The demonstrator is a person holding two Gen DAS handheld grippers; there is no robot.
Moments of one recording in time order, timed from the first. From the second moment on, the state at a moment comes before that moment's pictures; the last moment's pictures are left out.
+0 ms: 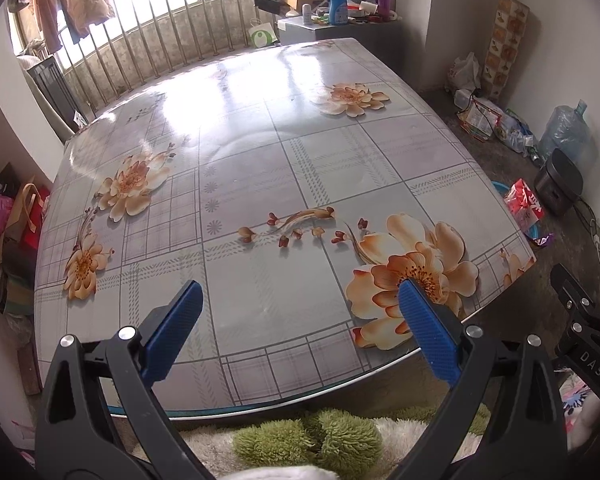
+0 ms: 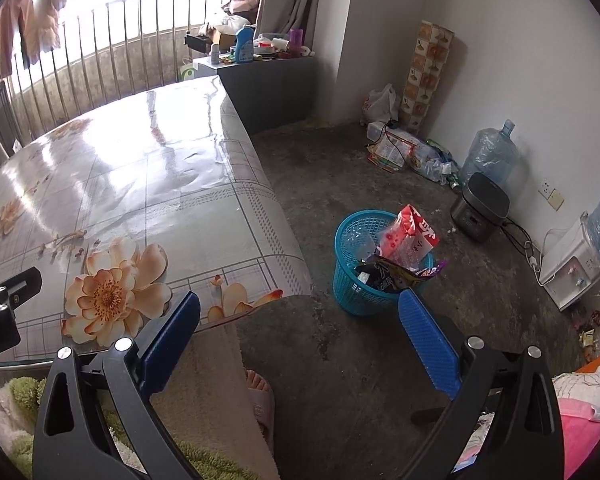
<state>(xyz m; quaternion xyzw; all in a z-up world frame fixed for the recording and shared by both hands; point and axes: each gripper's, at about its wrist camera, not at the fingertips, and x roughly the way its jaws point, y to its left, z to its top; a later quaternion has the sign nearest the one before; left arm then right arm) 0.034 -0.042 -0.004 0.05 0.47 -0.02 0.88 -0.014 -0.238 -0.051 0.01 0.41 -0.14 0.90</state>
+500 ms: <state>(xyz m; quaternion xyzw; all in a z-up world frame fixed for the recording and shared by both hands) 0.034 -0.041 -0.004 0.05 0.47 -0.02 0.88 -0.015 -0.237 -0.048 0.01 0.41 -0.14 0.90</state>
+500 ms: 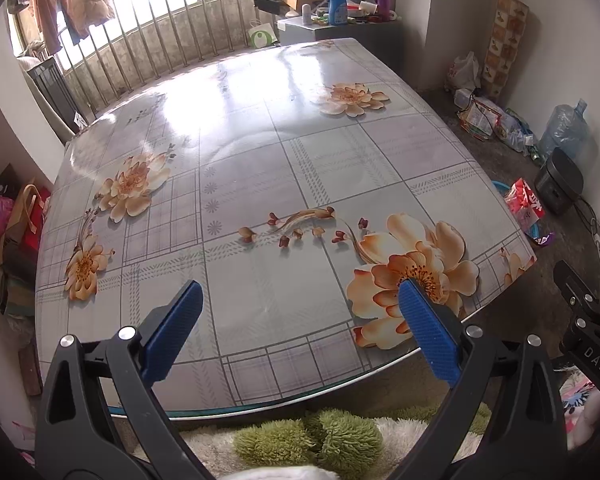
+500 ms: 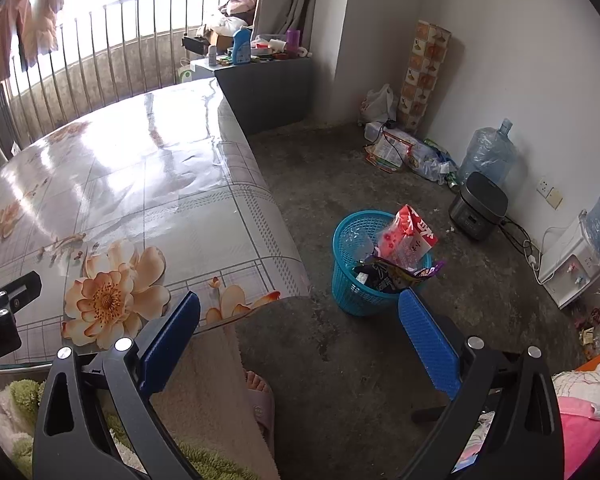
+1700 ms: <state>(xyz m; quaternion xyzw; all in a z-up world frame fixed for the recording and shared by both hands) 0.034 -0.041 -0.004 0.06 0.47 -0.02 0.88 -0.017 -0.239 -0.044 0.01 0.41 -0.14 0.90</state>
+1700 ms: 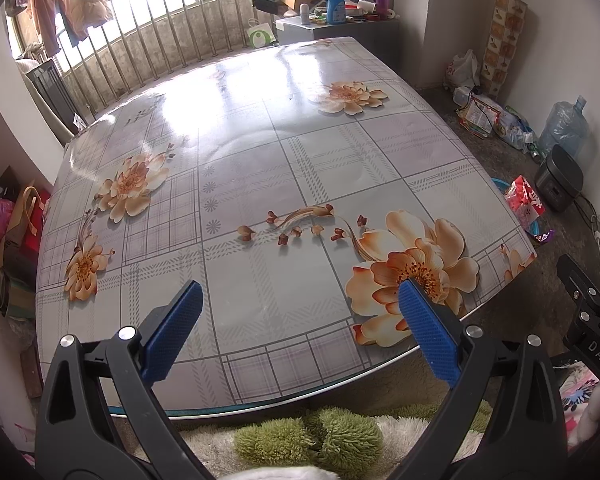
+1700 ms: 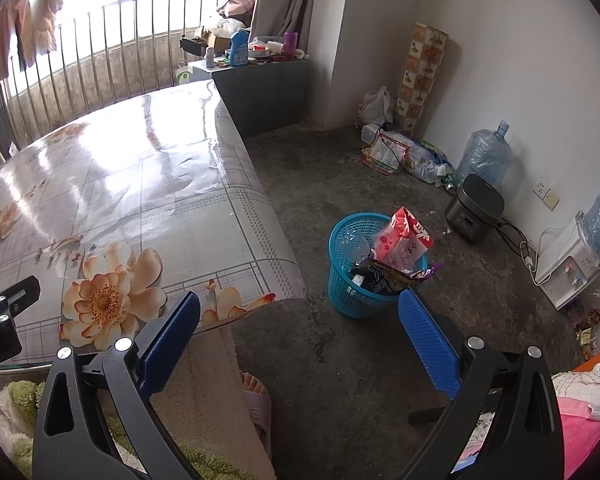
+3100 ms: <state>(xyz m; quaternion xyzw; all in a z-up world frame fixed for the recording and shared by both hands) 0.032 -0.042 -0.004 0.06 0.48 -0.02 0.88 -0.019 -0.237 -0.042 0.01 0.41 -0.14 0.90</state>
